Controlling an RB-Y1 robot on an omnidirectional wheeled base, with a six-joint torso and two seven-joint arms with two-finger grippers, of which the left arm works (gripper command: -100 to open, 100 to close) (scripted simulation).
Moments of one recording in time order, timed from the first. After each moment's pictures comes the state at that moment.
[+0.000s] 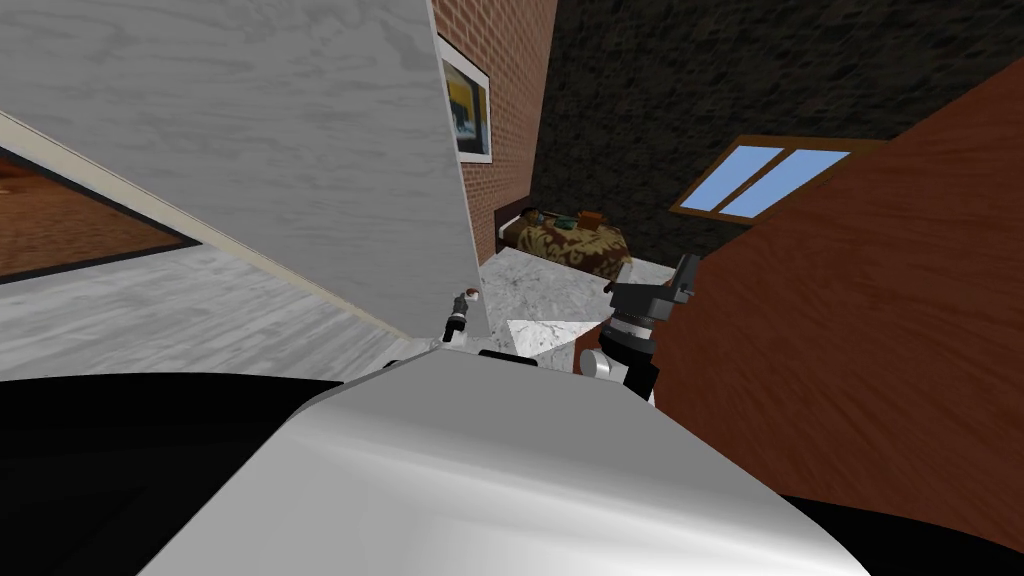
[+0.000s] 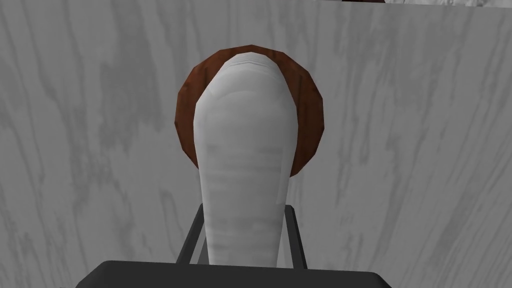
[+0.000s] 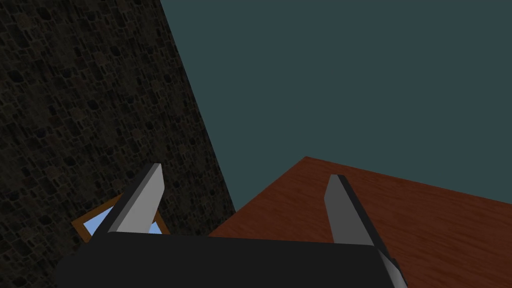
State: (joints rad) arm -0.15 0.11 0.17 -0.61 0.12 -0.79 0.00
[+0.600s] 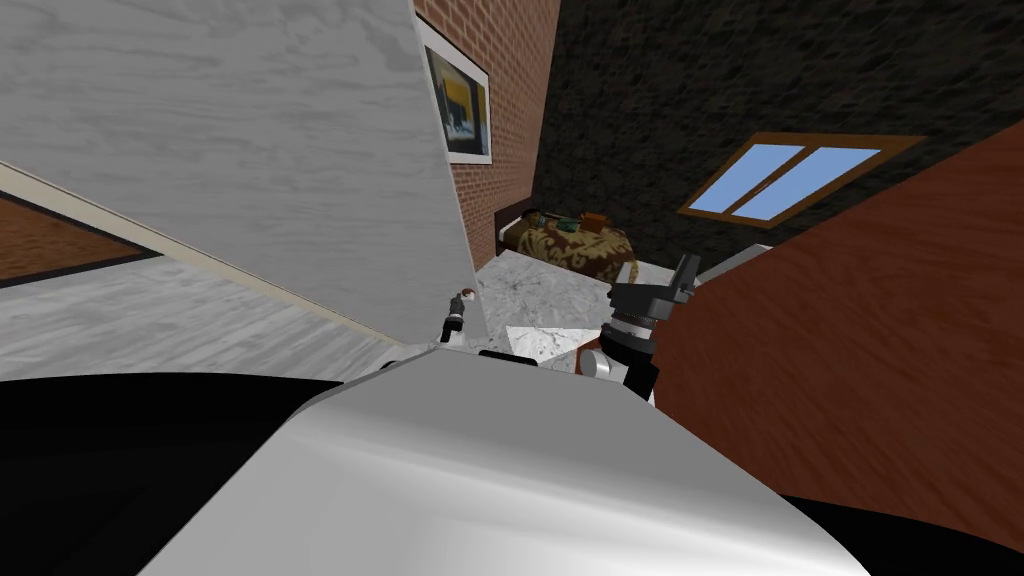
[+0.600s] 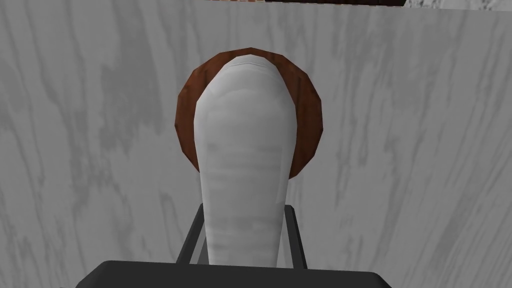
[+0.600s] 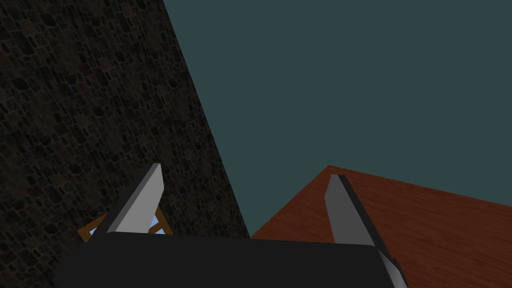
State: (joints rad) arm -0.15 0.11 0.20 -0.60 0.14 -0.80 -0.01
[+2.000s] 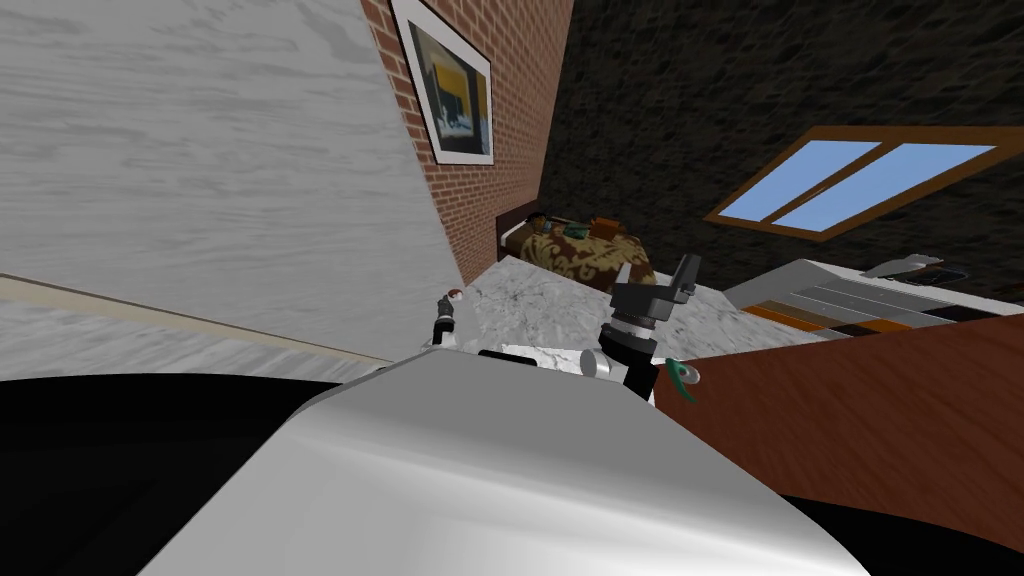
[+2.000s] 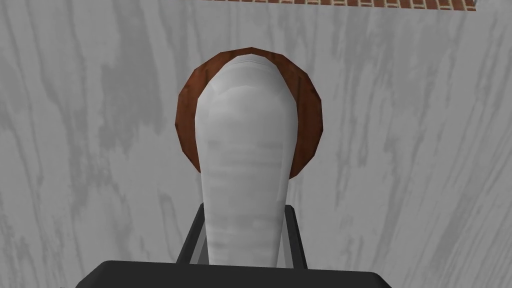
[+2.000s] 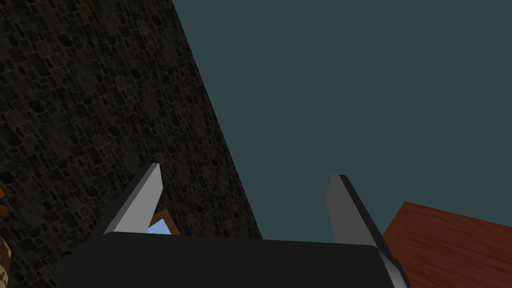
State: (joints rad) arm -0.12 0.13 0.32 -0.62 0.21 -0.79 -0.06
